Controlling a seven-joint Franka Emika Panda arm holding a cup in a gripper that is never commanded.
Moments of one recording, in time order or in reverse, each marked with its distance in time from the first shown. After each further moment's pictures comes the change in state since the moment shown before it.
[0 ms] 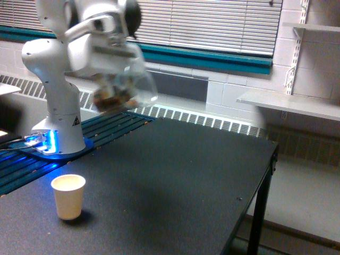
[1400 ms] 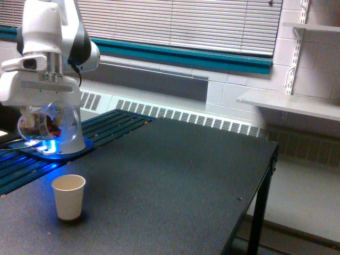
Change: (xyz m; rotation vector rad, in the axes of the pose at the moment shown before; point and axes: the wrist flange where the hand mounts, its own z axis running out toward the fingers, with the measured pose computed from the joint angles) arm -0.106 0.141 0.017 -0.200 -0.087 -0.017
